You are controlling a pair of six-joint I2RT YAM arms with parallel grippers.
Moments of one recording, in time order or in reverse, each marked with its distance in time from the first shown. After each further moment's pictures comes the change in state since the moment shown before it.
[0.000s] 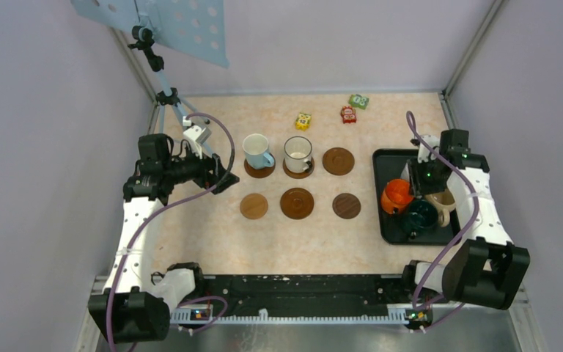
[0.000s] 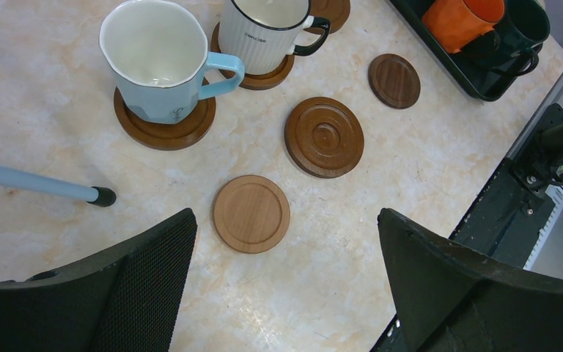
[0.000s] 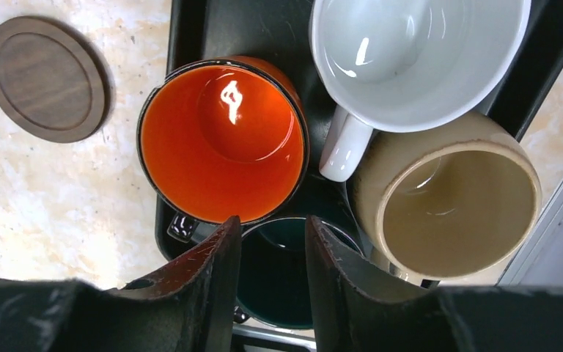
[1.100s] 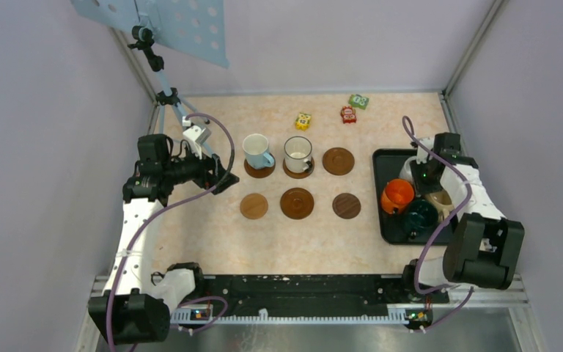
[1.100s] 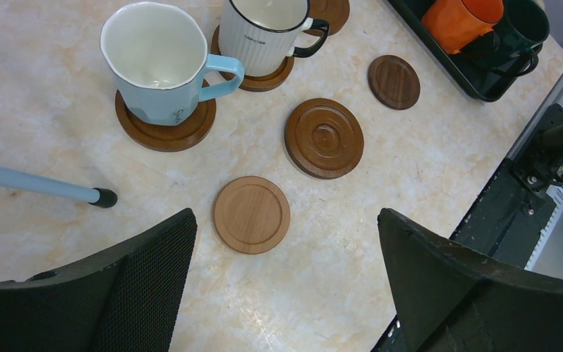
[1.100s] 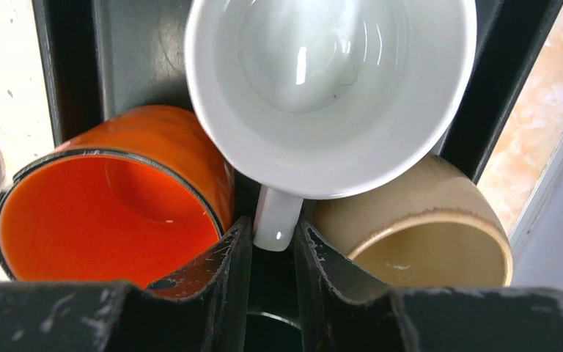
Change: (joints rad) left arm 0.000 -0.009 0.000 0.000 0.000 0.000; right arm -0.009 0.115 -0.105 0.227 0.135 0.004
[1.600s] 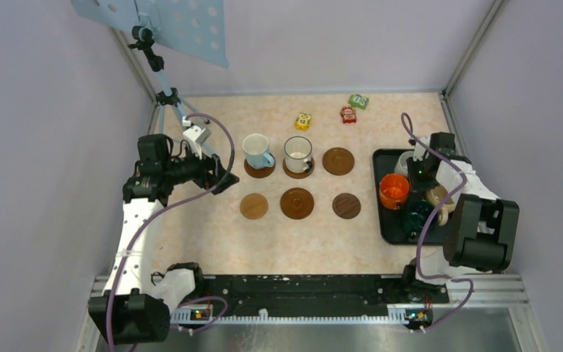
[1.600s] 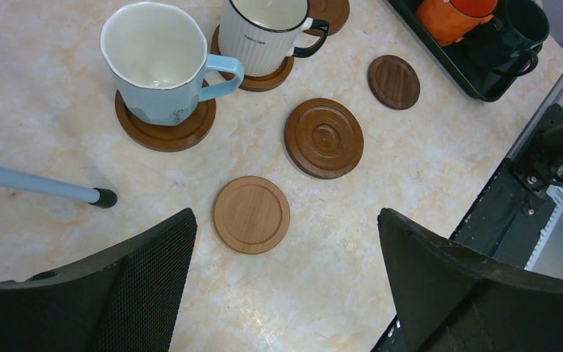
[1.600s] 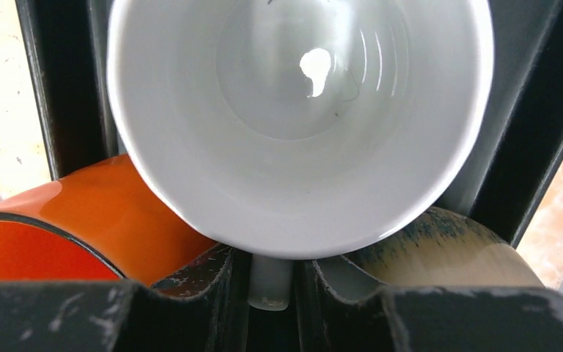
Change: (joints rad) left arm 0.000 0.000 0.000 0.000 0.000 0.000; right arm -0.001 0.127 -0.013 0.153 -0.043 0.069
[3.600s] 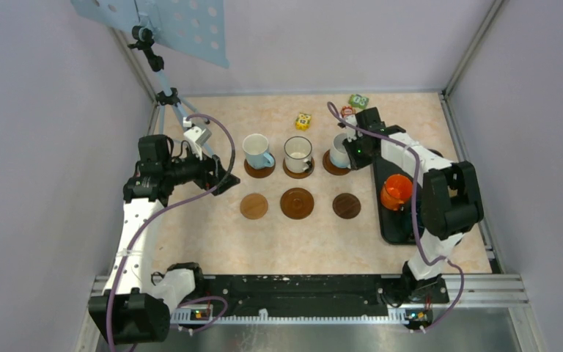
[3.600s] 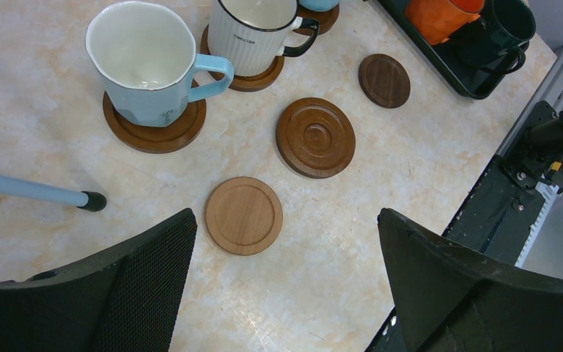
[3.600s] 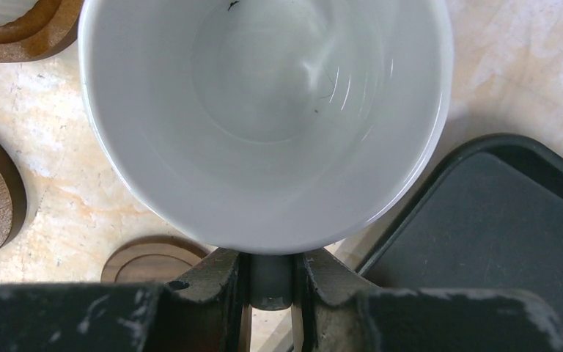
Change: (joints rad) left arm 0.000 0.001 -0.007 0.000 0.026 0.000; right arm 0.512 0.272 0.369 -0.032 0.040 0.090
